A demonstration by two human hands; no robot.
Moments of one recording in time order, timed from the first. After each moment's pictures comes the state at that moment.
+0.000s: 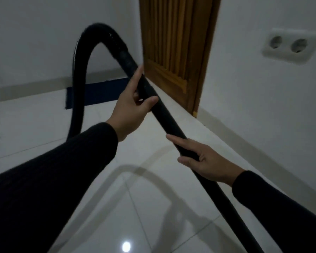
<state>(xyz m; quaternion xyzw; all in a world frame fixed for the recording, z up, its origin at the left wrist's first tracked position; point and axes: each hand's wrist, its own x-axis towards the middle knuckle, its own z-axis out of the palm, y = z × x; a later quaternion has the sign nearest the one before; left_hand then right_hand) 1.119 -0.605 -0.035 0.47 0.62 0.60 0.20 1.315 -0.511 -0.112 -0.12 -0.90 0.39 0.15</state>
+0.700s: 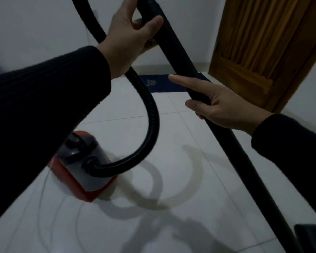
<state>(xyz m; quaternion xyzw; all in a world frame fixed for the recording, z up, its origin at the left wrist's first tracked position) 0.906 -0.928 0.016 0.50 0.56 0.66 0.07 1.083 -0.796 -0.042 0.04 -0.94 0.32 0.14</state>
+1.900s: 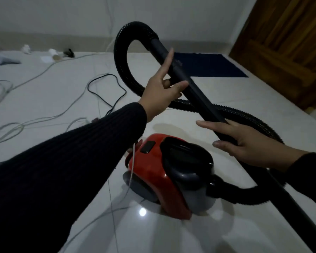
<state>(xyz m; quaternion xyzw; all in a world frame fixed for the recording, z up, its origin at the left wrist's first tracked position) 0.571 -1.131 -0.151 0.41 0.57 0.67 0.25 0.789 -1.023 -0.139 -0.09 -0.97 0.21 0.00</state>
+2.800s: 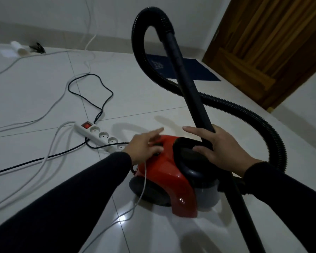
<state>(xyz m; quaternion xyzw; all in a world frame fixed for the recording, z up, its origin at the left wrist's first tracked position) 0.532 -1.207 -0.283 0.51 0.70 0.40 0.30 0.732 -1.089 -0.198 -0.22 -0.97 0.06 0.10</state>
